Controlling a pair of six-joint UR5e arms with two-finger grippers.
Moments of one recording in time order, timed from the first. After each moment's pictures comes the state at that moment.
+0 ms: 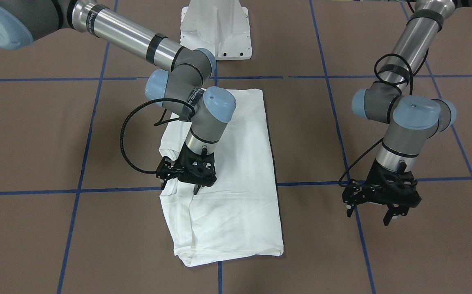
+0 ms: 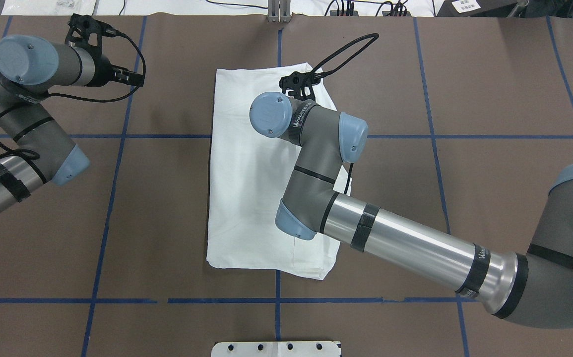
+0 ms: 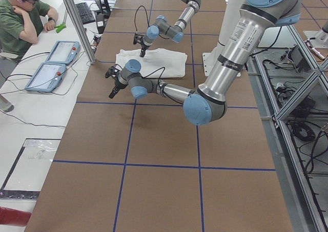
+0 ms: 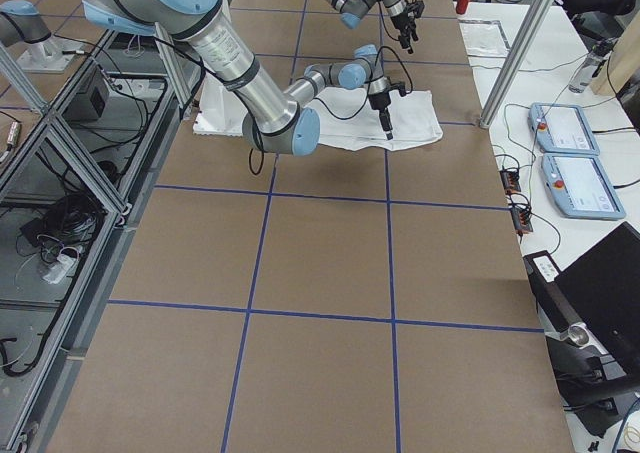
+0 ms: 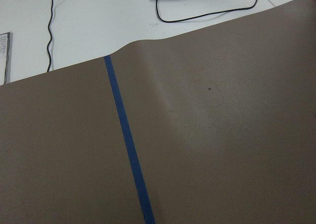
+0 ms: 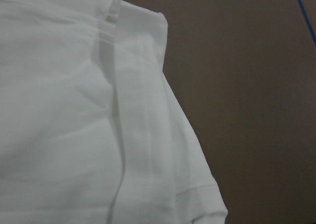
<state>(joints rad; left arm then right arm) -0.91 -2.08 -1.24 -2.42 -1.74 -0.69 0.55 -0.60 1.11 -1.61 1.39 1.15</state>
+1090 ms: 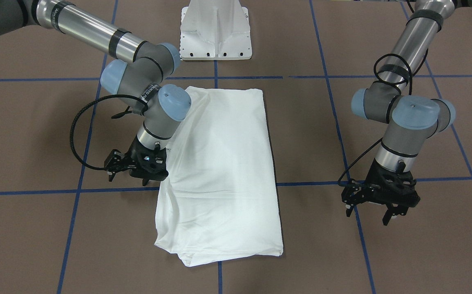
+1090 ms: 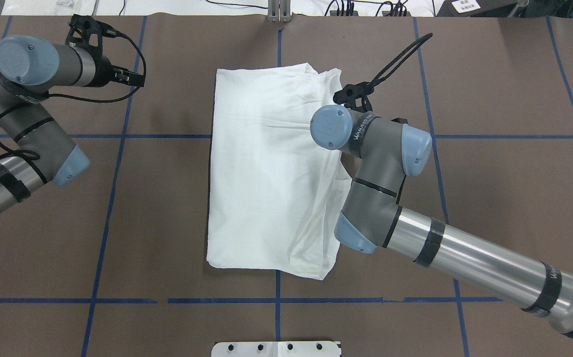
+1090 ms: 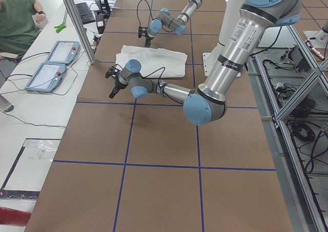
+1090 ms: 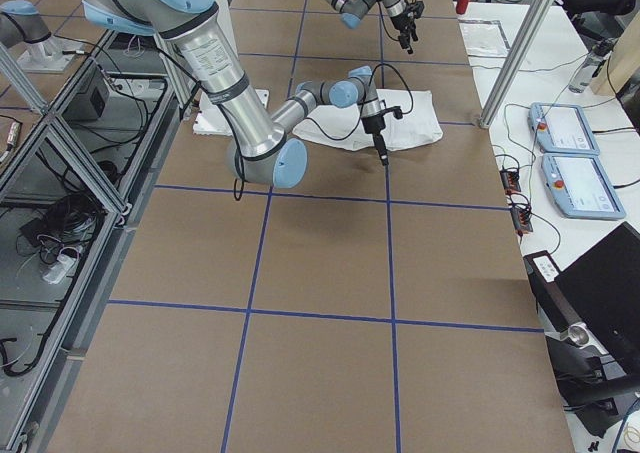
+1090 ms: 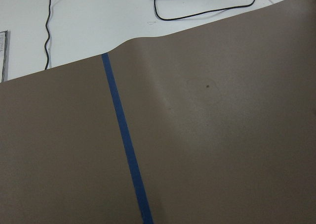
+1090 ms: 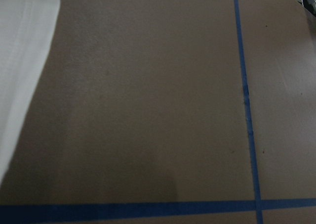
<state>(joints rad) -0.91 -2.08 -1.24 -2.43 -1.74 -0.69 0.57 -0.87 1.40 -1.77 1.35 0.98</state>
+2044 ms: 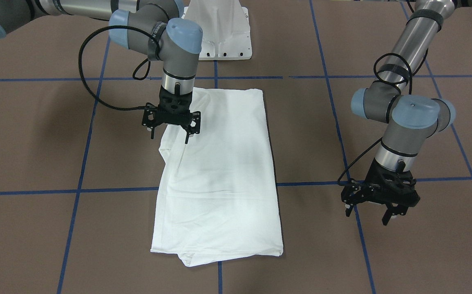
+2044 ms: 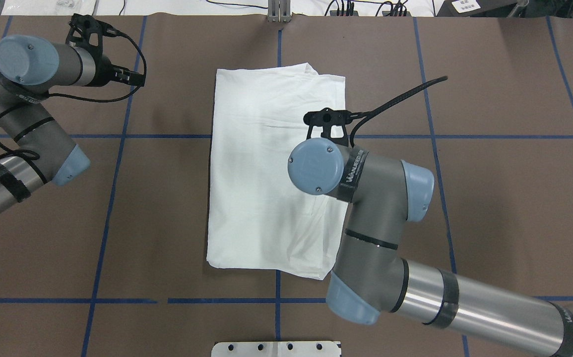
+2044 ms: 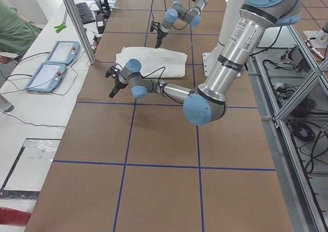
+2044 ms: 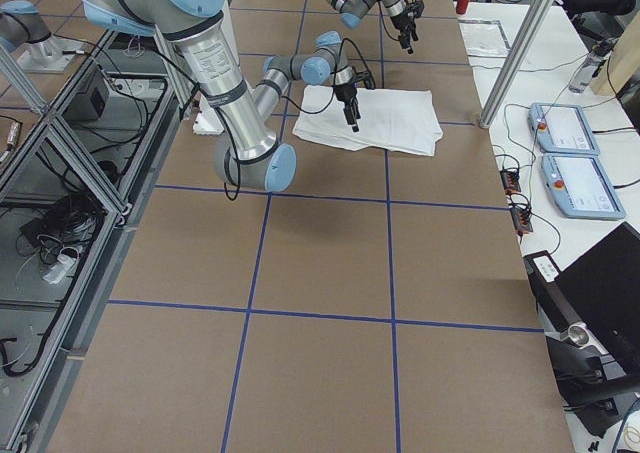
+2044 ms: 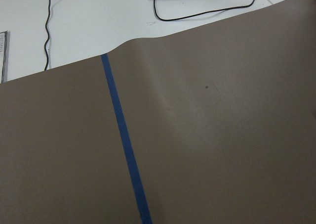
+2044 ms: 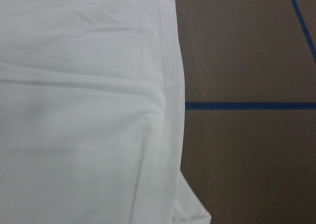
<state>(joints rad) -0.91 -2.08 -1.24 -2.43 -1.74 -0.69 0.41 -0.87 1.69 -1.77 1.41 1.33</state>
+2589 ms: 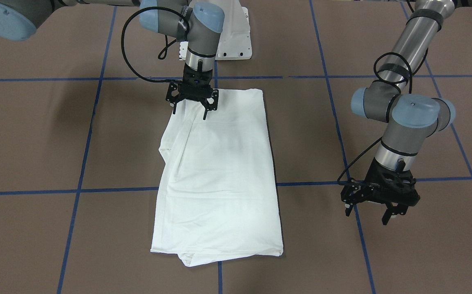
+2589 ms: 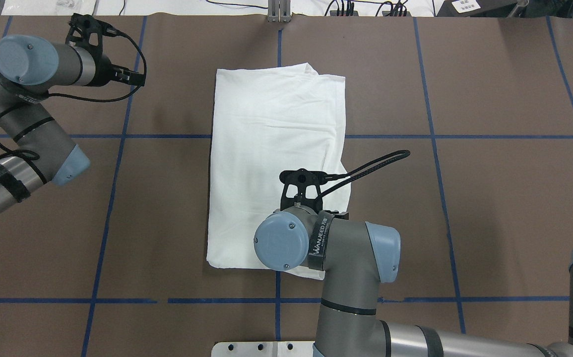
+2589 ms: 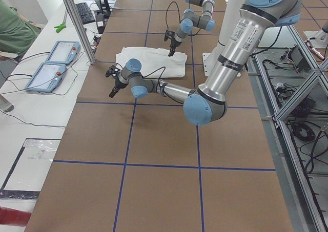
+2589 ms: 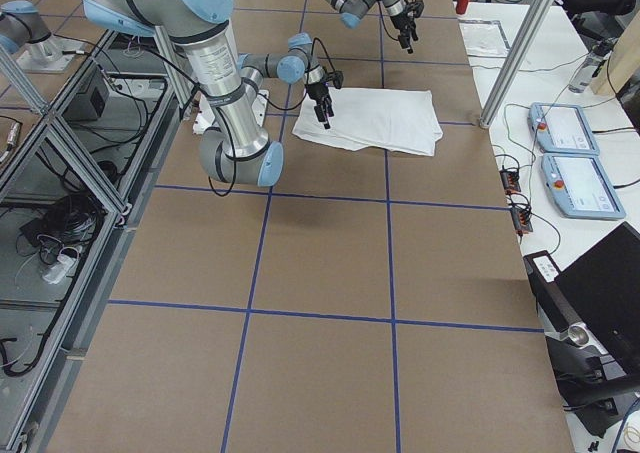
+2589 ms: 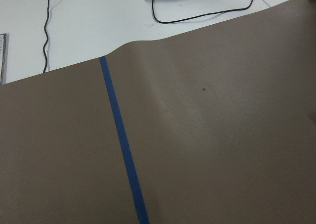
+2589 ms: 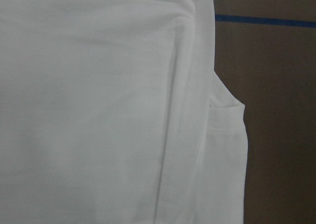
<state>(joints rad) -0.91 -2.08 -1.25 -2.42 -1.74 -0.69 0.26 -0.86 1.69 -1.83 1.33 1.47</state>
